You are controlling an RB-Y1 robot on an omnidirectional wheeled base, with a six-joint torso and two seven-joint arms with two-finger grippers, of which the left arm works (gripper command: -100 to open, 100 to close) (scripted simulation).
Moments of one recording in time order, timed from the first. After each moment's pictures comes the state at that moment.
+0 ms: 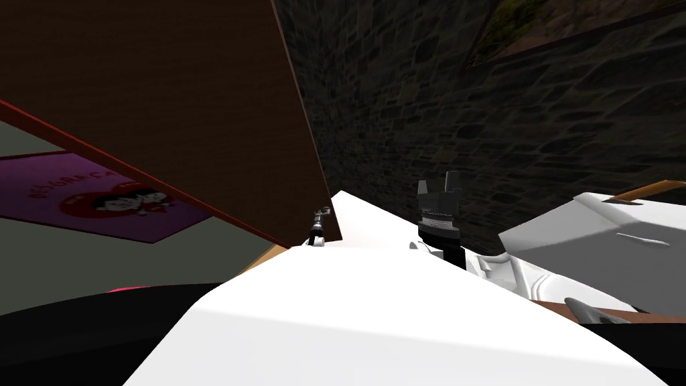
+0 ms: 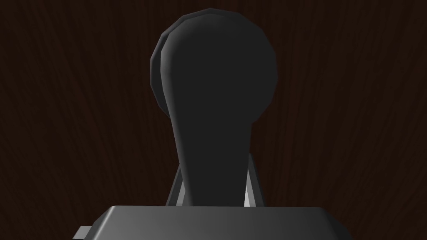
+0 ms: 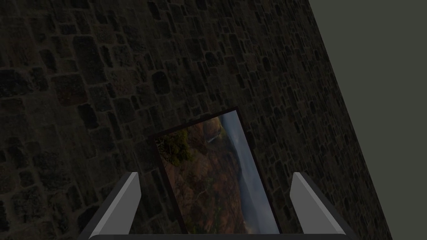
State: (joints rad) arm -0.21 0.09 0.07 -0.55 0.15 -0.80 -0.03
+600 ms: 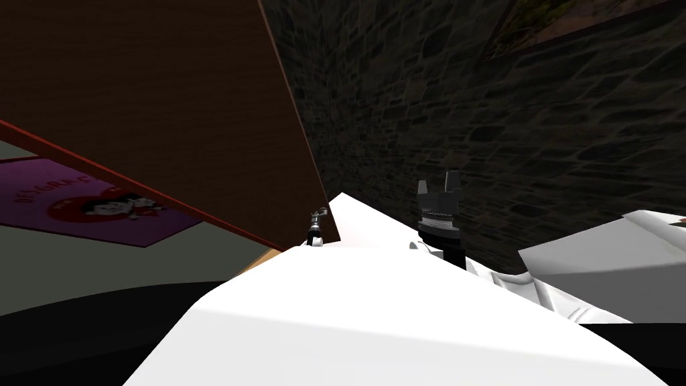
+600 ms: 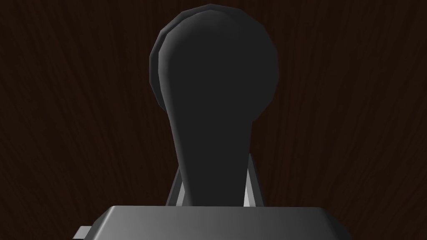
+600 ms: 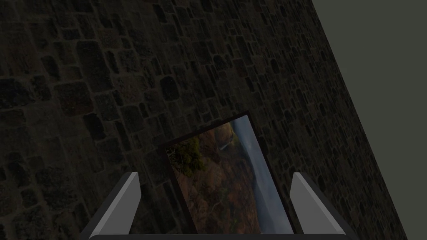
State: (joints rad) arm -0.26 0.10 0.16 -0.43 0.14 -0.87 -0.03
